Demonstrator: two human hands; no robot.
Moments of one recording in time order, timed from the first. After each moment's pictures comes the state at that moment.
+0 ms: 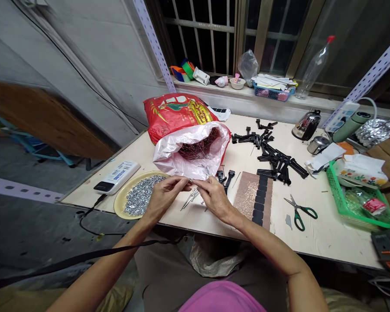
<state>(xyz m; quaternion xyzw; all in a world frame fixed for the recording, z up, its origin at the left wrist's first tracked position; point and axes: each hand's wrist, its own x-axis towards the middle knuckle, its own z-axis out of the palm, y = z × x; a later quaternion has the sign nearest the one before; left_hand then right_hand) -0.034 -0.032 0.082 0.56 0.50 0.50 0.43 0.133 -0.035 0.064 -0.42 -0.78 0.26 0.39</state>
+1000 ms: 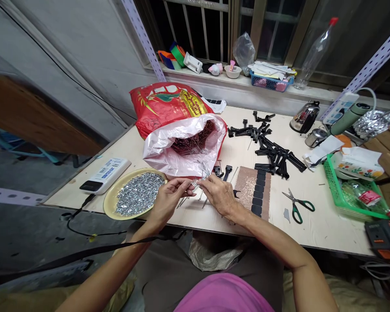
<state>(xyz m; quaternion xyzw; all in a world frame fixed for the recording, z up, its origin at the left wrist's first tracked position) -0.019 -0.035 0.056 0.42 0.49 0.49 0.58 0.152 -0.039 0.067 -0.47 -0.84 0.10 0.26</state>
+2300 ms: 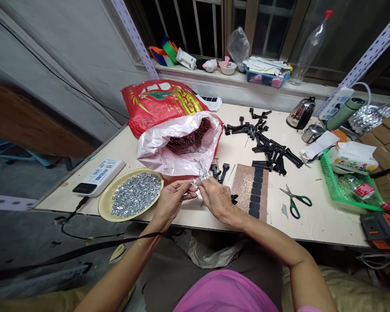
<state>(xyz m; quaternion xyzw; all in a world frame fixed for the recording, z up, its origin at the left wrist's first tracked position) -0.005 -0.038 0.047 0.33 0.49 0.51 0.63 0.144 -0.054 0.073 -0.56 -0.79 0.17 0.20</state>
